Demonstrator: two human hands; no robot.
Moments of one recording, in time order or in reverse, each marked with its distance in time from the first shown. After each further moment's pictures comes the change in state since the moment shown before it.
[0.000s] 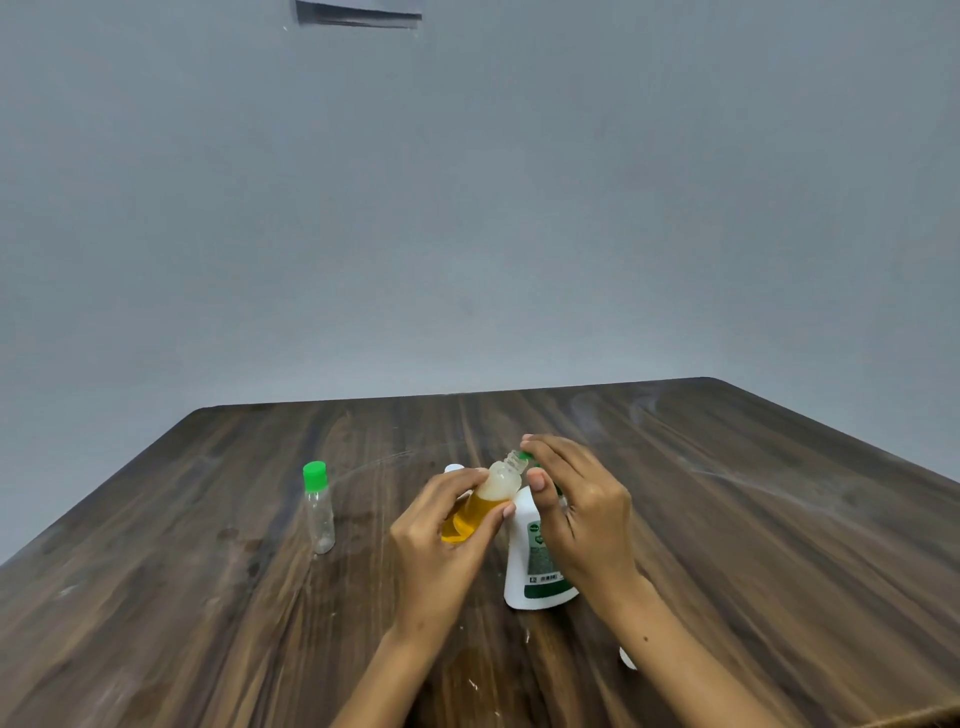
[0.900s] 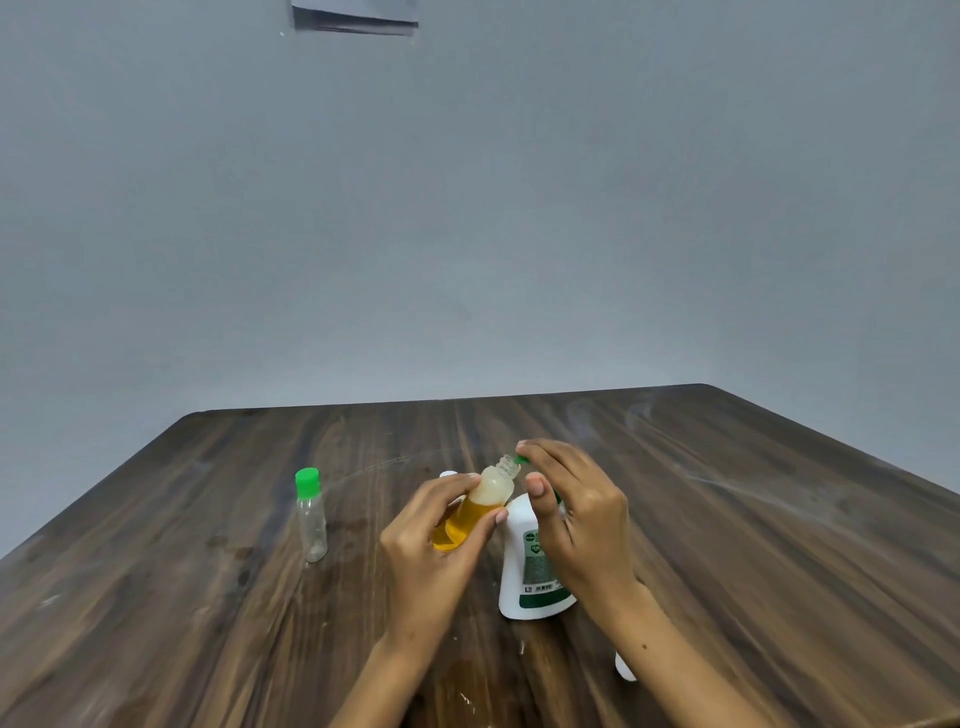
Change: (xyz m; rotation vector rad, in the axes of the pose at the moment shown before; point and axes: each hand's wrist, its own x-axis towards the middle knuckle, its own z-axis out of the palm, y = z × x) left_hand 0.001 -0.001 0.000 -0.007 0.028 0.014; right_hand 0.004 0.000 0.000 0.009 0.005 -0.026
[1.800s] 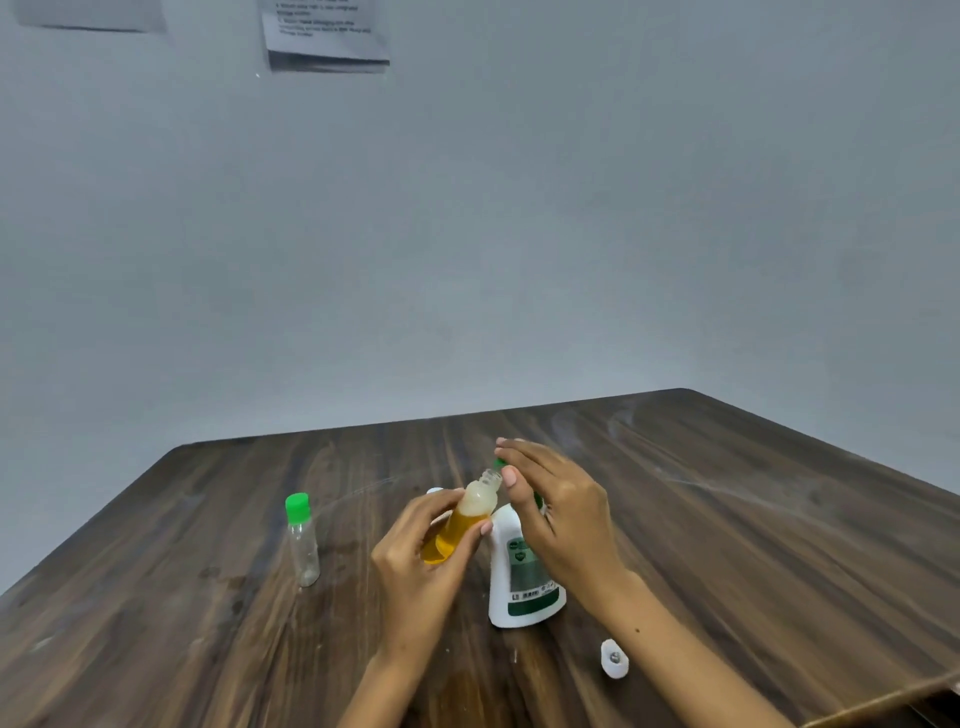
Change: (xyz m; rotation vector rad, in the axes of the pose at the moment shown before) left_hand 0.000 0.004 0.000 -0.054 -0.026 -0.057; right_hand 0.010 -0.003 -0.009 0.001 -0.100 0.036
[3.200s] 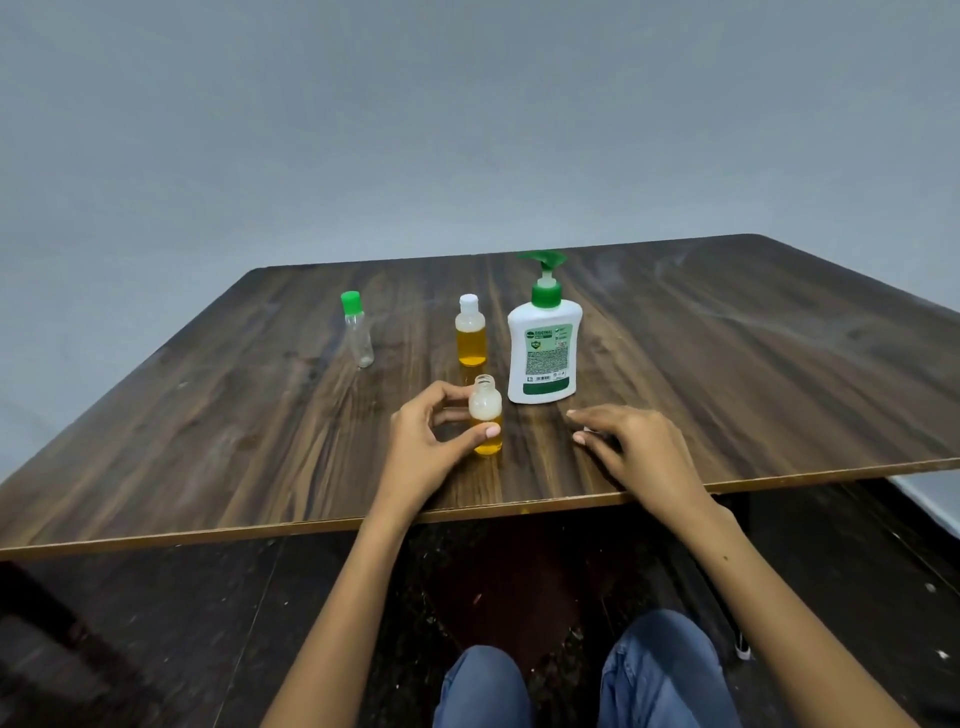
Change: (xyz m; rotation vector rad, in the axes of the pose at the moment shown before) left_hand -0.079 0.046 -0.054 -0.027 -0.293 -0.489; right_hand -0.126 0.014 -0.072 -0.098 -0.453 0.145
